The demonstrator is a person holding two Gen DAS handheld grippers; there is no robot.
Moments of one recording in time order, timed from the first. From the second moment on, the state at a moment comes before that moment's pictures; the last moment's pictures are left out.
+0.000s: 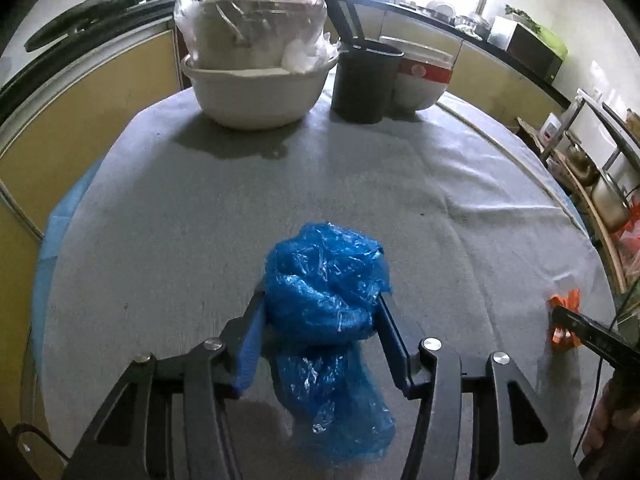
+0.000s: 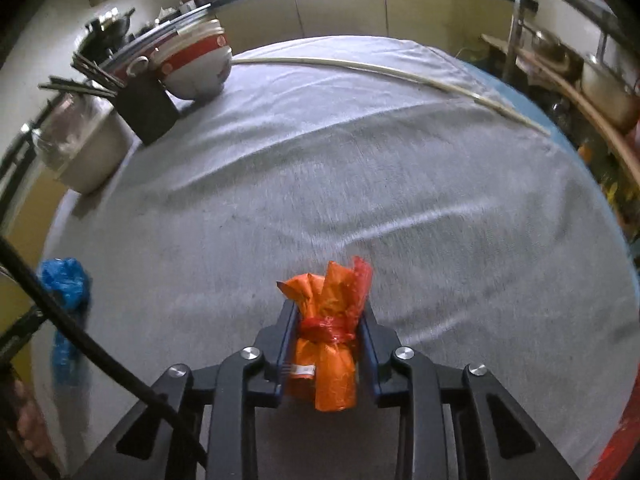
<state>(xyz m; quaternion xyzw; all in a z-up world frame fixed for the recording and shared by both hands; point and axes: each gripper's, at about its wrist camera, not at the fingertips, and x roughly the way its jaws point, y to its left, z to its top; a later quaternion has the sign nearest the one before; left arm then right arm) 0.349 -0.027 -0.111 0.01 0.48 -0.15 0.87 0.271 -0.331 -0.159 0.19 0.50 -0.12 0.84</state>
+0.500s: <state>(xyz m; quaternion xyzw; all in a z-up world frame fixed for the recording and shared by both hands) 0.209 -0.076 -0.071 0.04 0.46 -0.21 0.86 0.142 -0.339 -0.108 0.27 0.44 -0.05 0.86</state>
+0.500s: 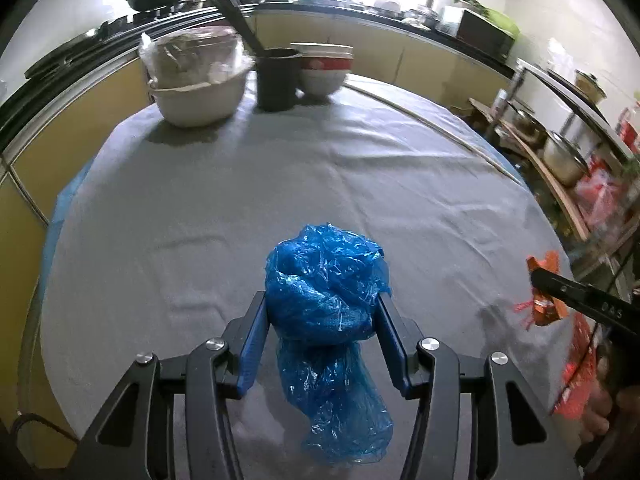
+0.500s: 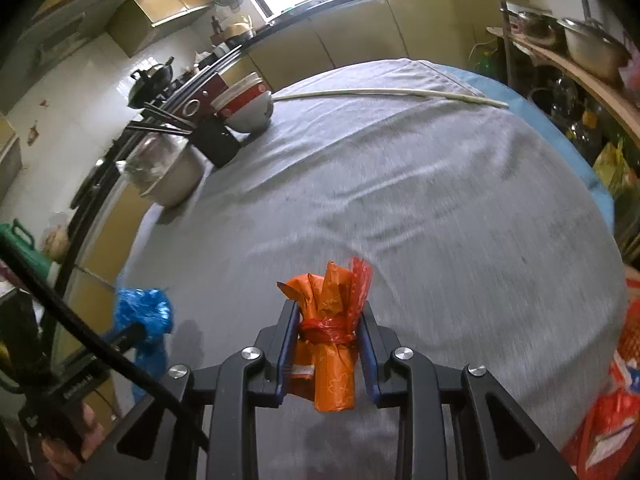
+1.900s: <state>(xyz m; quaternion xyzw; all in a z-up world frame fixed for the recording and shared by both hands) 0.131 -0.062 -0.113 0.00 0.52 -0.22 0.83 0.082 -0.299 -0.155 0.21 0.48 -0.05 0.85</state>
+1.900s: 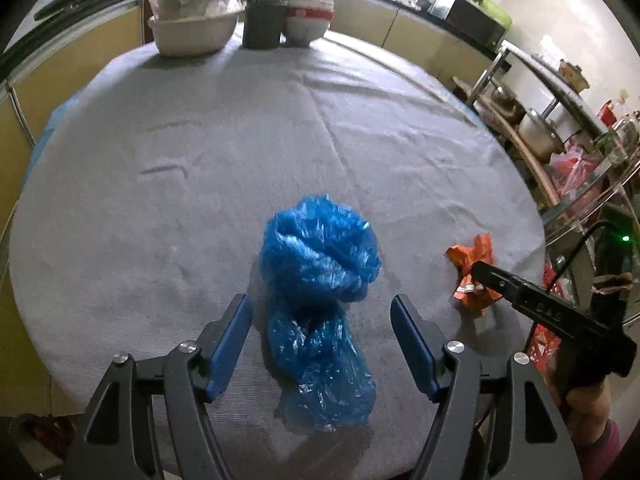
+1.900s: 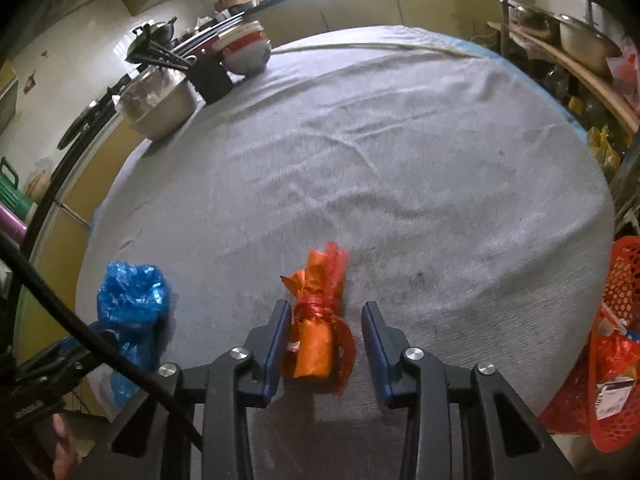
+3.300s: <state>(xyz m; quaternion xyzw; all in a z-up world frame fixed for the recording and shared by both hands) 0.136 -0.077 -0.120 0.00 0.51 -0.19 0.84 0.055 -0.305 -0.147 0.26 0.45 0.00 0.86</state>
